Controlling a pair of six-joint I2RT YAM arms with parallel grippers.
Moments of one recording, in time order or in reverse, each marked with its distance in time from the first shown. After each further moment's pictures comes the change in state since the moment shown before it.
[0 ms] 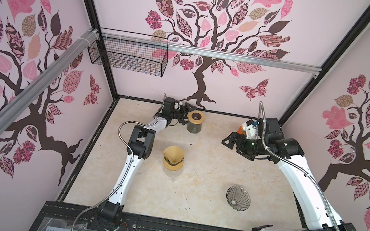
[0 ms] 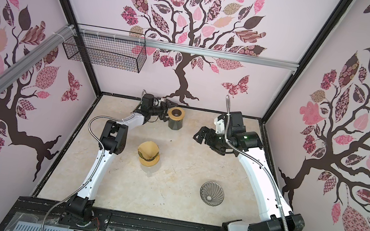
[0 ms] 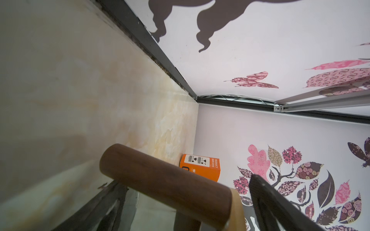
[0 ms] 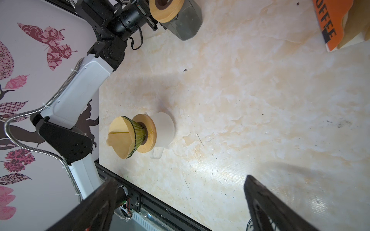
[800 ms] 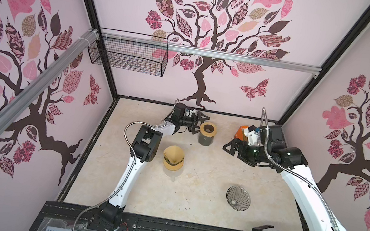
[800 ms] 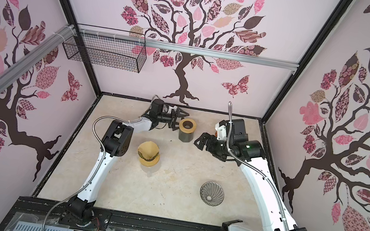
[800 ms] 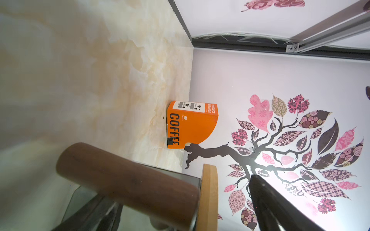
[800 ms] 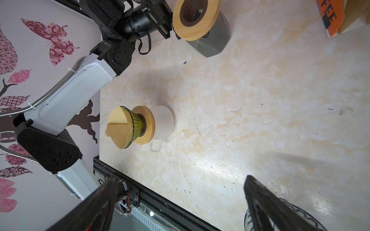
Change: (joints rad) left arm -0.131 -0.137 -0.232 0.098 0.145 -0.001; right arm 0.000 -0.113 -0.117 0.024 -0.007 0.010
